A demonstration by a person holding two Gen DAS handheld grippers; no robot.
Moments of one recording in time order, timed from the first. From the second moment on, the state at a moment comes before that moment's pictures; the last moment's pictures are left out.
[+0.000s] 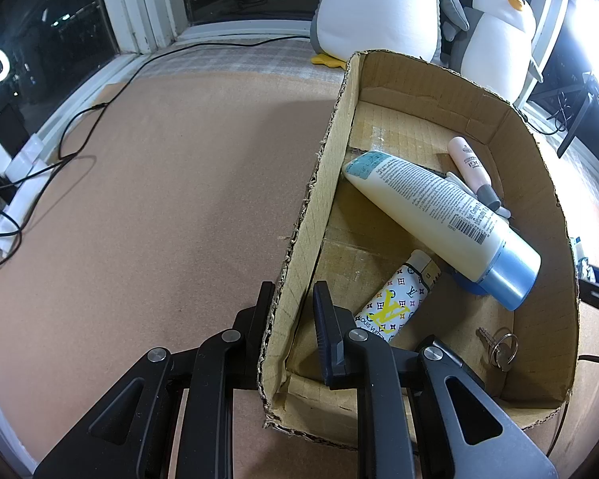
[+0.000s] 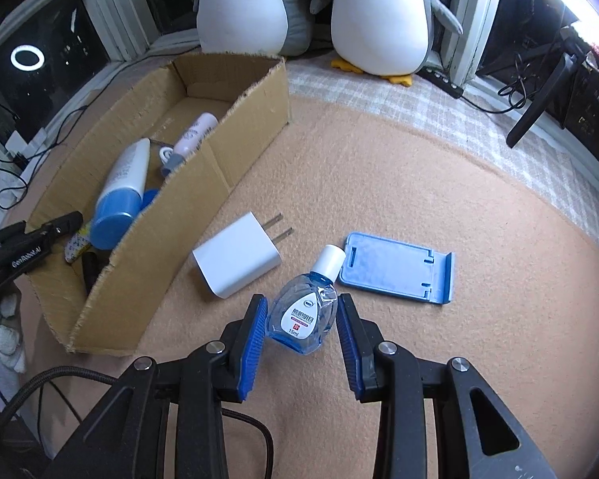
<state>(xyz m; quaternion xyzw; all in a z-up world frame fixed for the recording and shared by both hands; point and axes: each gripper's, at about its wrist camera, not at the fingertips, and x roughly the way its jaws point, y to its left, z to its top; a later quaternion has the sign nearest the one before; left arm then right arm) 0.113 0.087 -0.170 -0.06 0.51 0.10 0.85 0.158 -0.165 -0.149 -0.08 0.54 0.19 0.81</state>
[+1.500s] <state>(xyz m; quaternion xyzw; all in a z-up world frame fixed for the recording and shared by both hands) 0.111 0.088 -0.171 -0.06 0.51 0.10 0.85 0.145 -0.037 -0.100 -0.11 0.43 0.29 0.85</state>
